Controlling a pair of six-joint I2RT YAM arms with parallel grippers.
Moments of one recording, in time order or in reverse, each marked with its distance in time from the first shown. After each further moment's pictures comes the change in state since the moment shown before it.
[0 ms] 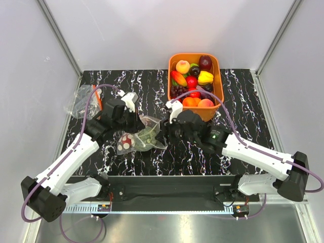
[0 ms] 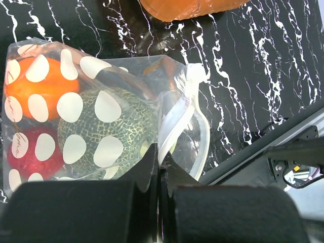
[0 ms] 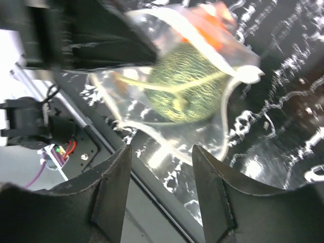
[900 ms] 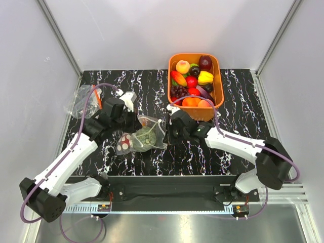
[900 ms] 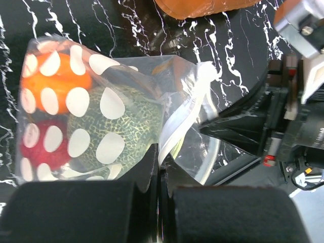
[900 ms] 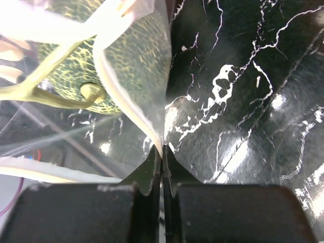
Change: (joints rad) left arm 0.000 -0.006 0.031 -0.064 -0.046 0.024; right arm -0.144 0.225 -0.125 0.071 -0.119 0.149
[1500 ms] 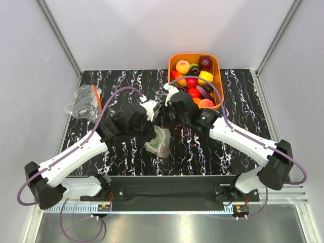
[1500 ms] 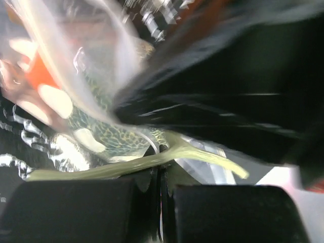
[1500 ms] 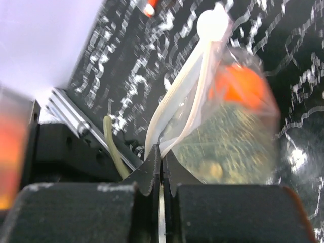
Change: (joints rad) left arm -0.292 0.097 0.130 -0.074 -0.087 0.011; right arm 0.000 -0.016 0.356 -0.115 -0.024 -0.007
